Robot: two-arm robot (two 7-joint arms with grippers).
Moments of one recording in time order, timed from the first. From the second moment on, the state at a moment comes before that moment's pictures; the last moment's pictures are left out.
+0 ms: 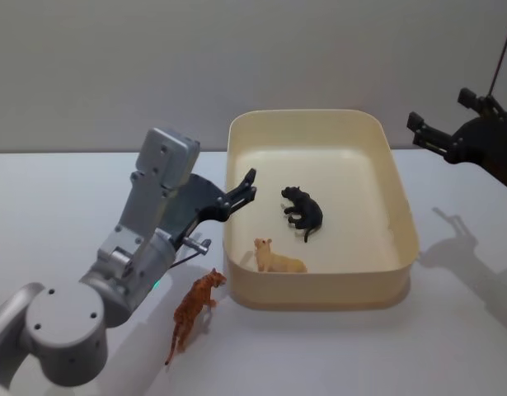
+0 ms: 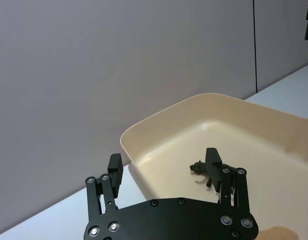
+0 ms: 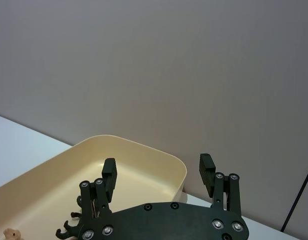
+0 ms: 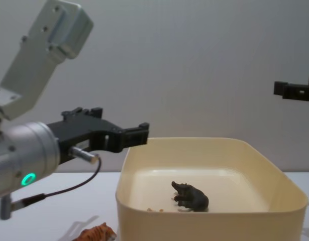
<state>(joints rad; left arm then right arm) -0.20 0.42 0.44 -1.70 -0.25 0.10 -0.02 0.25 0.39 -0.13 -1.59 0.37 0.11 0.40</state>
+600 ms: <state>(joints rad) -0.02 0.58 0.39 -1.96 -0.43 0.28 0.11 0.24 0.40 -0.12 -1.60 0.38 0.11 0.39</state>
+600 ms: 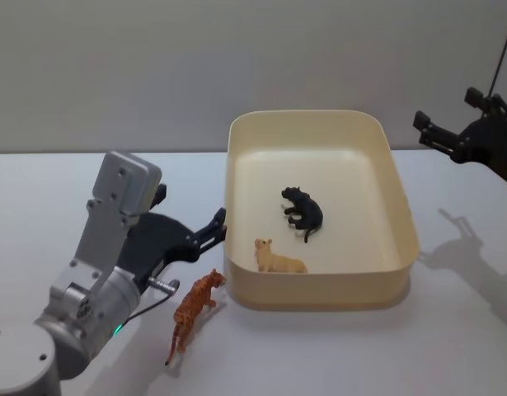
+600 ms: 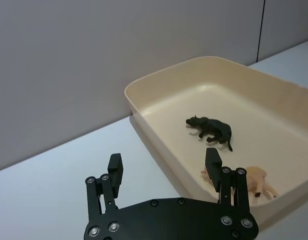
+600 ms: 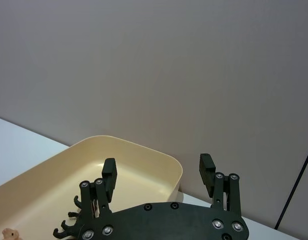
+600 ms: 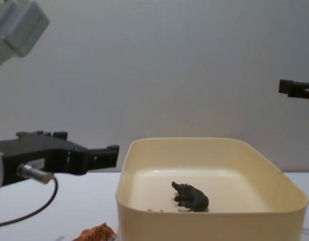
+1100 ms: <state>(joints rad) 0.04 0.66 0.36 -2.06 -0.52 0.42 0.07 0.24 0.40 -0.12 -1.60 0.38 0.11 0.39</state>
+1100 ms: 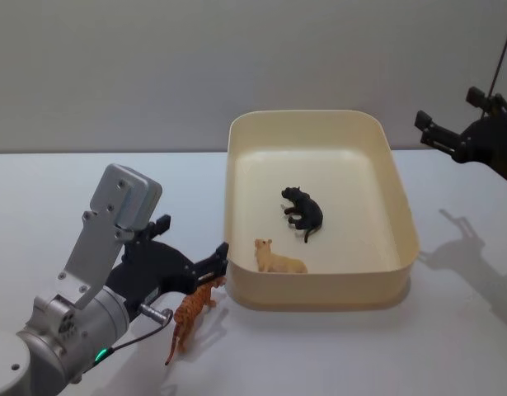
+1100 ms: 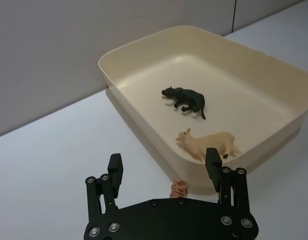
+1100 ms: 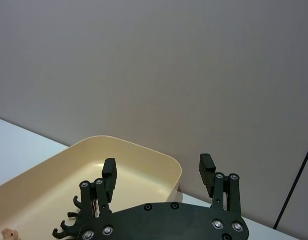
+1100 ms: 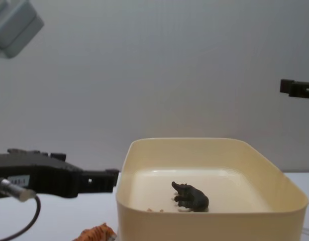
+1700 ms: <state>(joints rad) 0.04 0.71 0.34 -2.08 -0.59 0.59 0.01 0.24 0.40 -0.12 -1.61 0.38 0.11 0.39</state>
